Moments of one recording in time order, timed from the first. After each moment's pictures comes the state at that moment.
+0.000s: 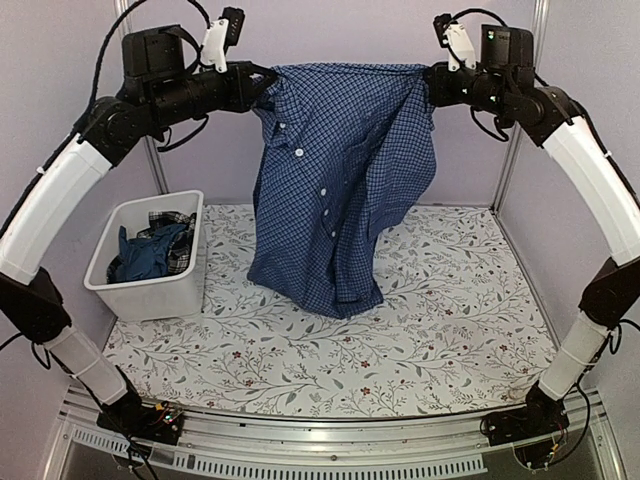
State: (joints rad) left arm -0.71 1.57 2.04 -0.49 -0.04 -0.11; right arm 0.57 1.71 2.20 -0.58 0.21 -0.06
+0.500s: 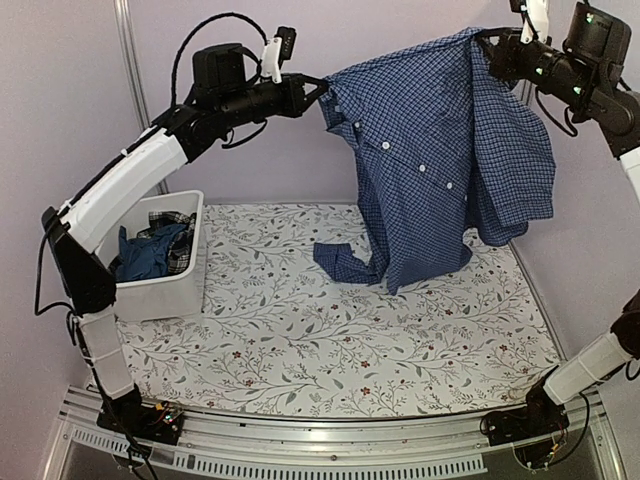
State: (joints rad) left arm -0.68 1.91 2.19 -0.26 0.20 -0.19; right arm 0.53 1.46 2.17 -0.58 0.16 -0.12
